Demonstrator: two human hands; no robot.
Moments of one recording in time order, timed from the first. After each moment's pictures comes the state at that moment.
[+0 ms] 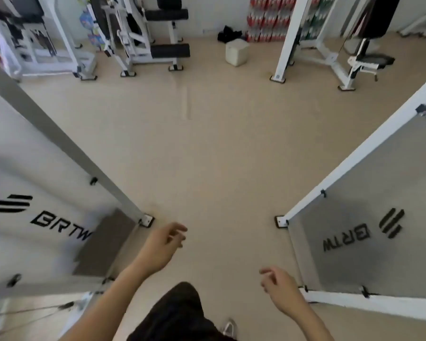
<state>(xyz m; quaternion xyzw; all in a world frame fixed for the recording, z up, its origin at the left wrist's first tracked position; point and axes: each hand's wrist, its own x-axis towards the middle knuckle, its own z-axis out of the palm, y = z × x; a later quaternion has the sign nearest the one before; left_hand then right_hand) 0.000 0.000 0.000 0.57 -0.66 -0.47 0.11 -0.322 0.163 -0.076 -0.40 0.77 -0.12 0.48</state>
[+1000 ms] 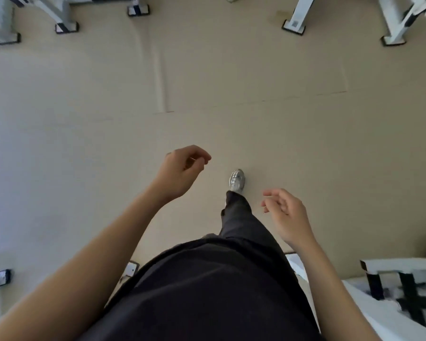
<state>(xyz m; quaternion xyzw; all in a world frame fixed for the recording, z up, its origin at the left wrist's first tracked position) -0.297 -0.745 0.007 0.53 -0.69 -0.48 0.12 -0.541 -0.564 -0.029 -0.32 0.76 -0.33 0.45</state>
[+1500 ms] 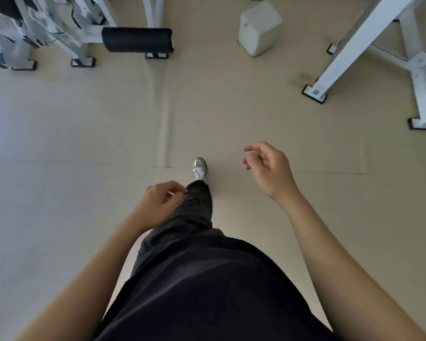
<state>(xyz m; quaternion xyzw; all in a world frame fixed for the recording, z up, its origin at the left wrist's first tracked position) -0.408 -1.147 -0.020 0.60 -0.65 -0.46 0.06 -0.719 -1.159 0.003 -0.47 0.68 -0.33 0.45</state>
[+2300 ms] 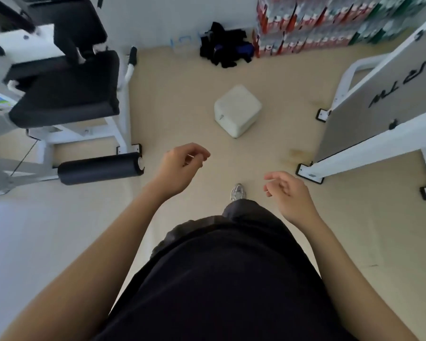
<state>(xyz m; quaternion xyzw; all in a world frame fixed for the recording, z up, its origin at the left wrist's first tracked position) -0.725 -1.989 0.022 0.54 -0.69 -0.47 0.11 -0.990 -1.841 -0.026 -0.37 0.75 -0.30 0.46</state>
